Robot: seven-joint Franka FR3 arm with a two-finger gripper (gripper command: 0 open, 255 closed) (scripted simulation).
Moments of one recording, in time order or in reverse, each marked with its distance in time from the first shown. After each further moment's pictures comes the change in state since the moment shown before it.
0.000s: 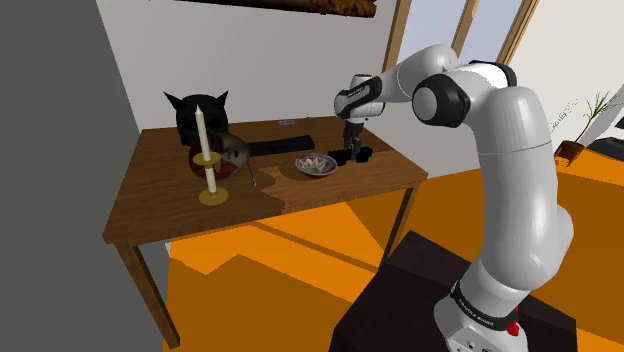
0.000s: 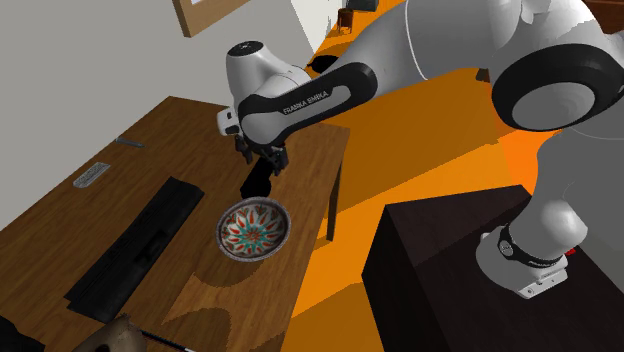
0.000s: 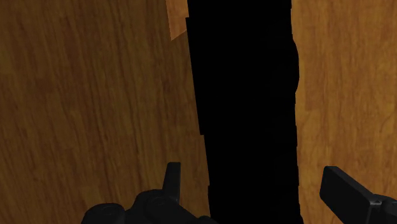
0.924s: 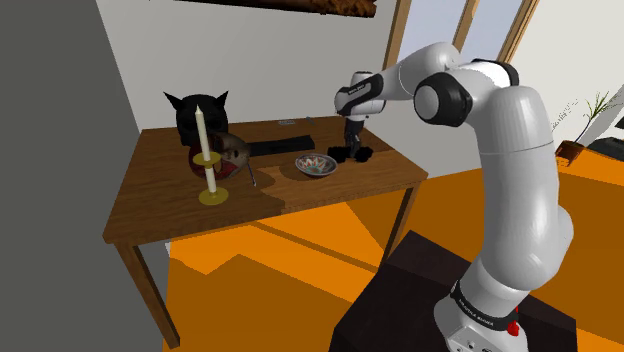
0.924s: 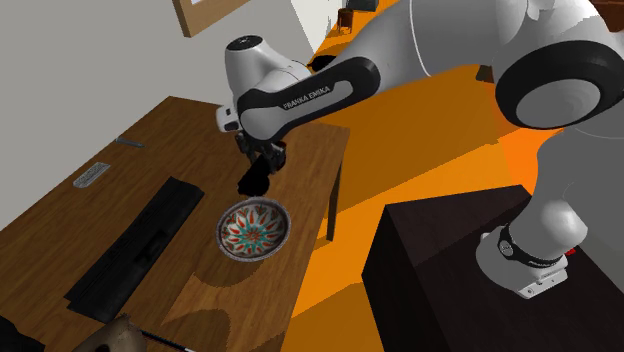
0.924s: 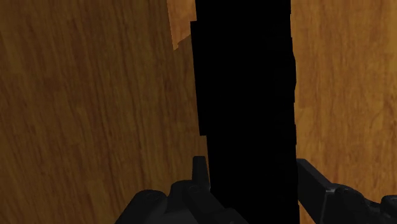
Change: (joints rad) arm 0.002 -0.013 -0.003 0.006 -0.005 -0.020 0.003
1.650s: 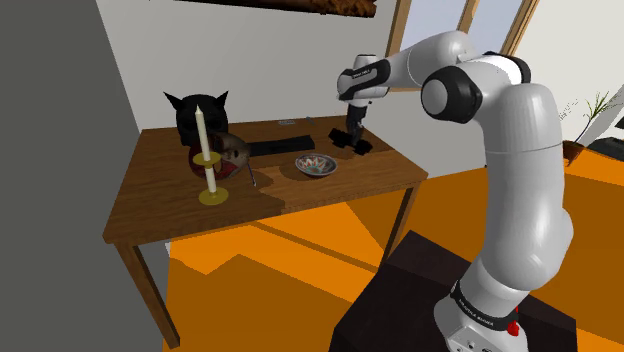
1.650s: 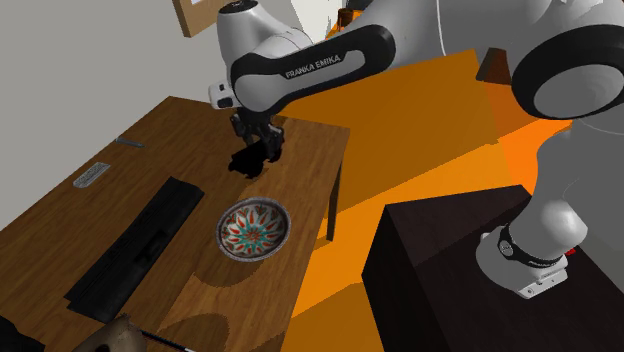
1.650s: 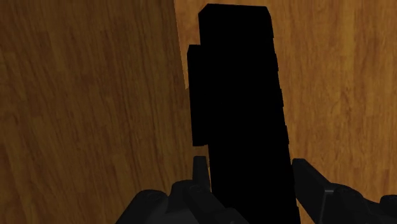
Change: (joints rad) arm 0.006 -0.058 -0.015 0.064 -0.024 -0.119 0.012
